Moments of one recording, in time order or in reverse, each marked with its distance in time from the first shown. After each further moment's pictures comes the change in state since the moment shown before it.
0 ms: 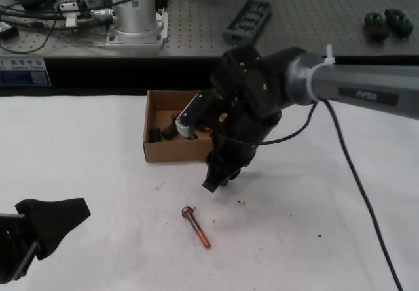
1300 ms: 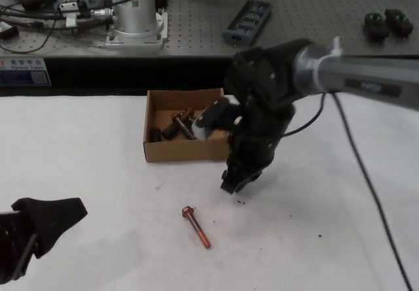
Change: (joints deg) left arm 0.0 0.0 -0.1 0.9 -0.7 -4.1; right arm -4.0 -5.2 0.6 12.2 -5.4 2.0
